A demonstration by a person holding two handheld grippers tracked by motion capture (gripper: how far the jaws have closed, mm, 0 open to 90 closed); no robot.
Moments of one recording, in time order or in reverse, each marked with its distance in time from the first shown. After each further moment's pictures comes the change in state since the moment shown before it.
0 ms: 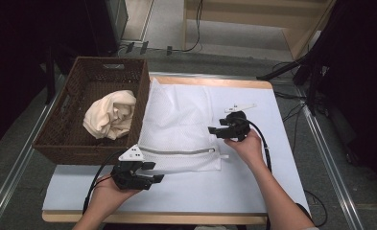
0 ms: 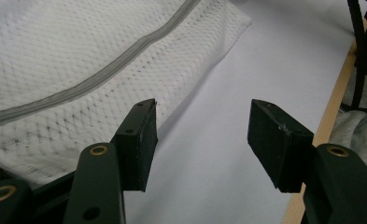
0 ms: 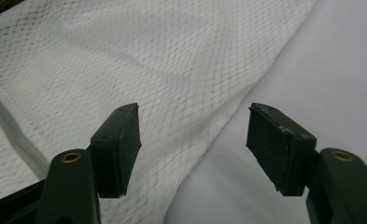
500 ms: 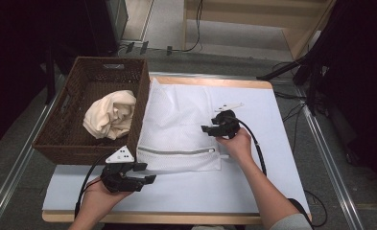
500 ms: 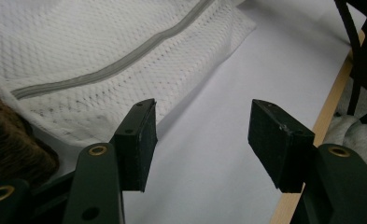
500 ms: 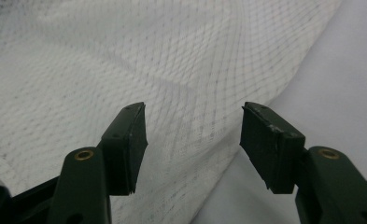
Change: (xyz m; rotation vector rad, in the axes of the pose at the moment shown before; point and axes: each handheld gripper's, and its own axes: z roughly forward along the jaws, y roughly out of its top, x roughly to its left) left arm 0.006 -0.012 -0.020 -0.037 0.012 -0.045; right arm 0.006 0.005 0.035 0.036 -0.029 -0.023
